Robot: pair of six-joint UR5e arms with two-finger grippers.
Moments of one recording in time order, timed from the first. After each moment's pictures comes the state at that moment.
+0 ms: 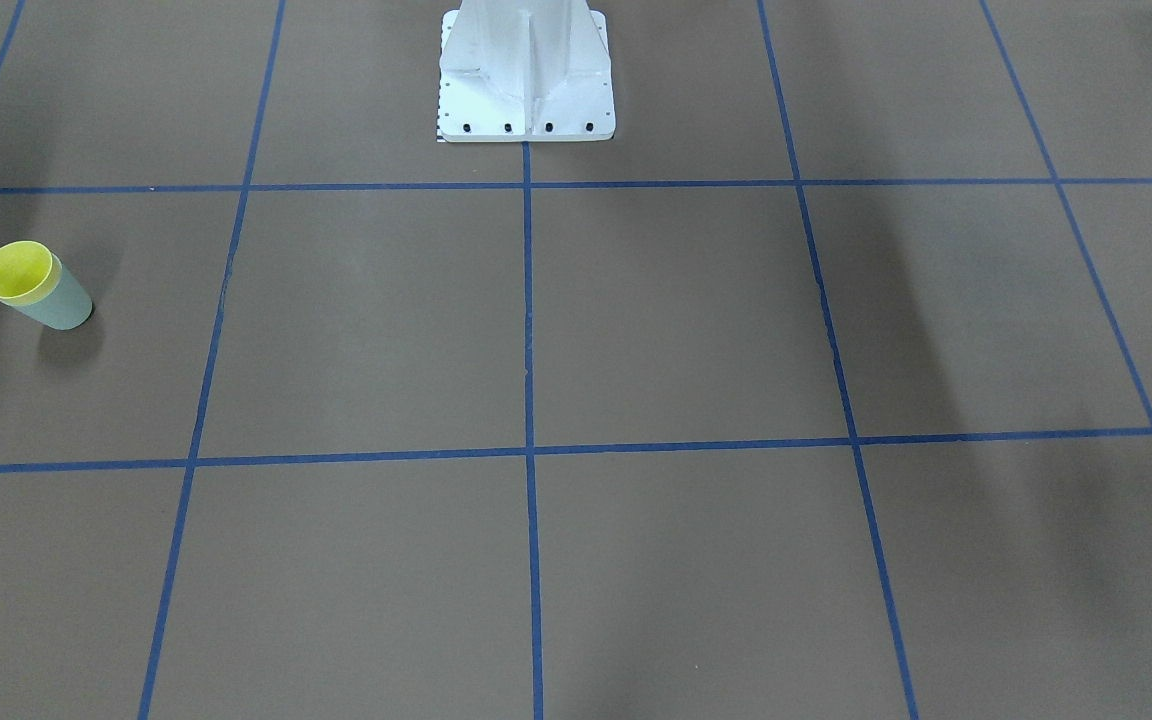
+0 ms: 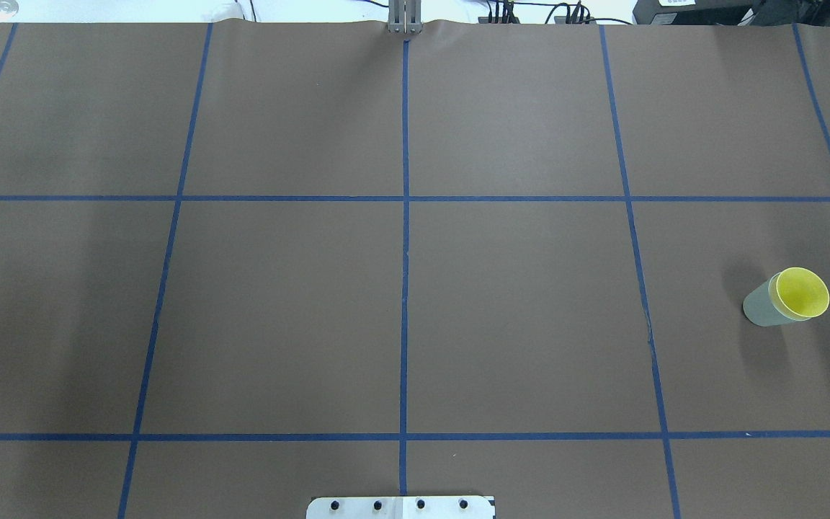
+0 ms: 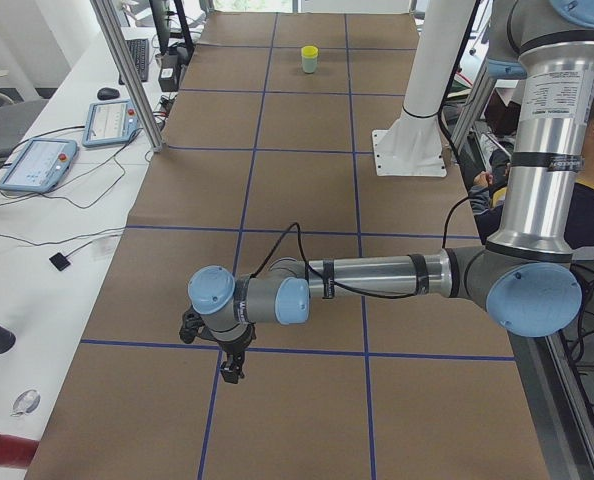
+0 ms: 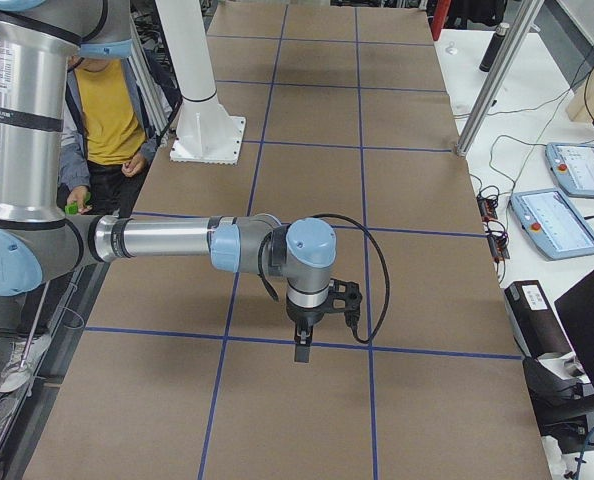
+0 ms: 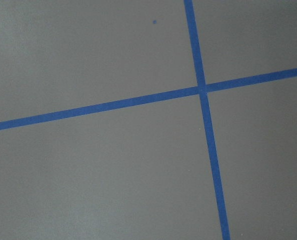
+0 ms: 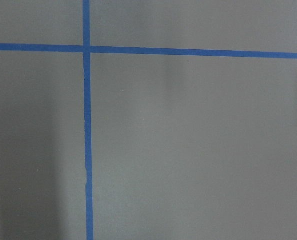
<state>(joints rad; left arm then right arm) -1.53 -1.65 -1.40 -1.62 -2.32 0.18 1.61 -1.73 1.81 -1.69 2.17 -0.03</state>
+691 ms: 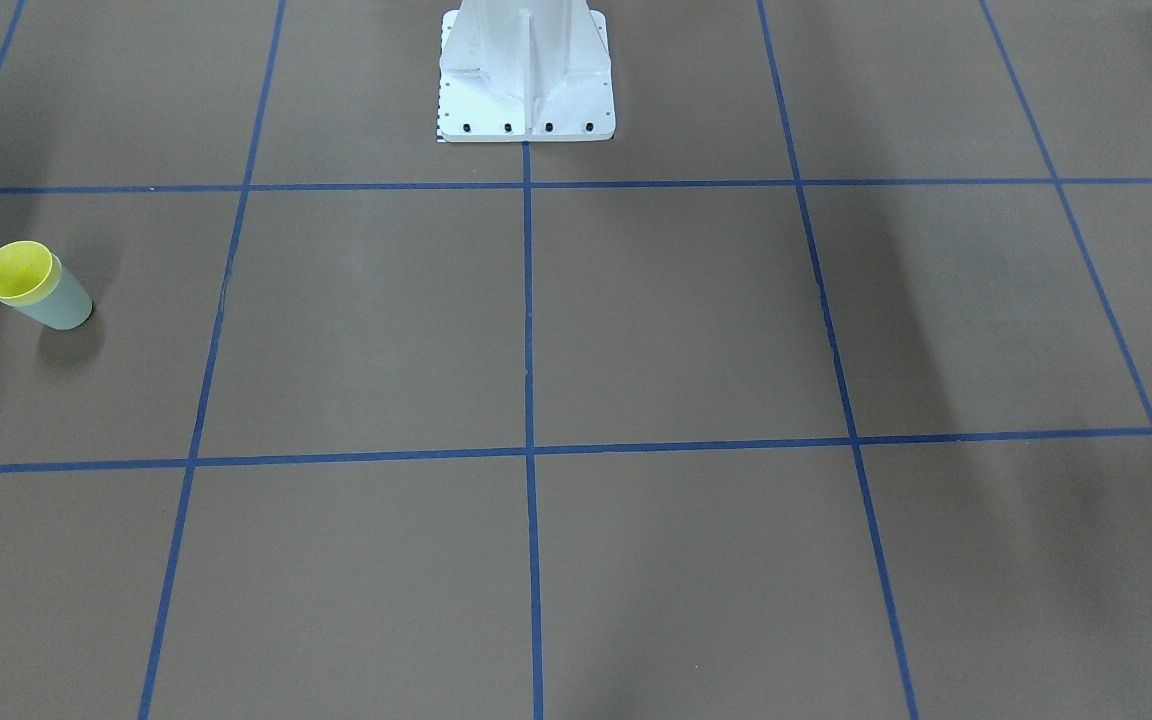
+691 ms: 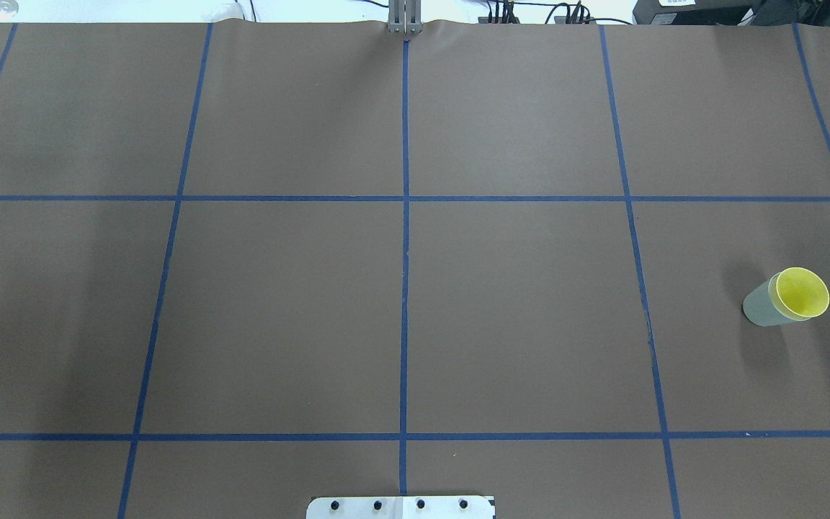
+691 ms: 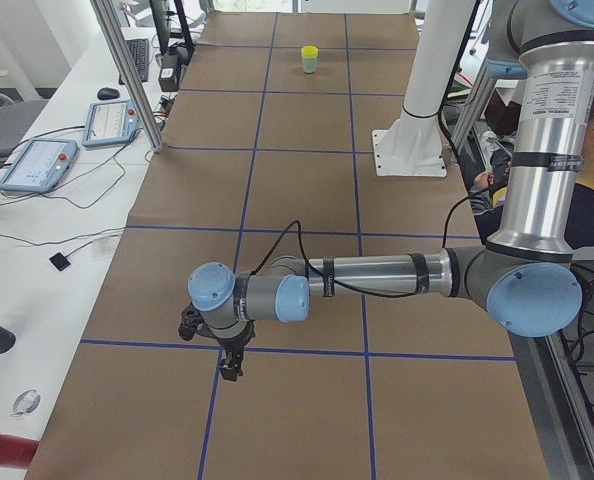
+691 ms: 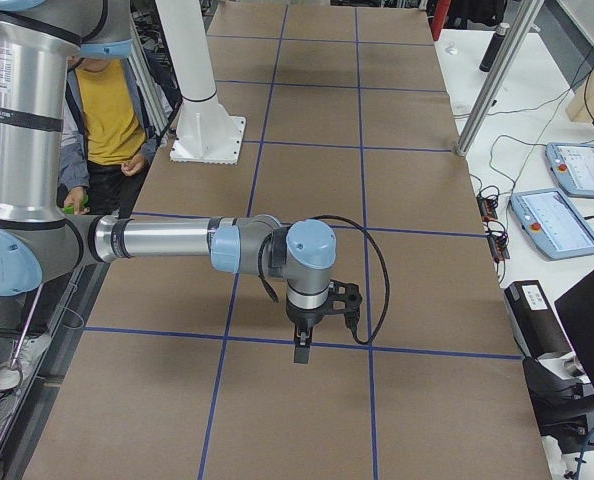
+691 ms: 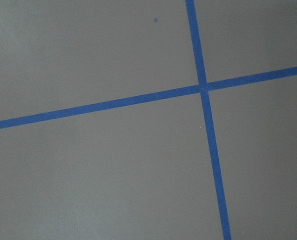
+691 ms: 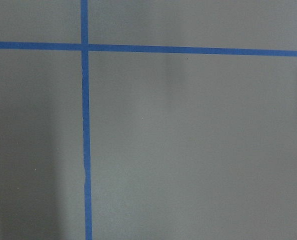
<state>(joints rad) -1.53 -1.65 -1.43 -1.62 -2.32 0.17 1.61 -1.73 1.81 -1.69 2.17 -0.03</state>
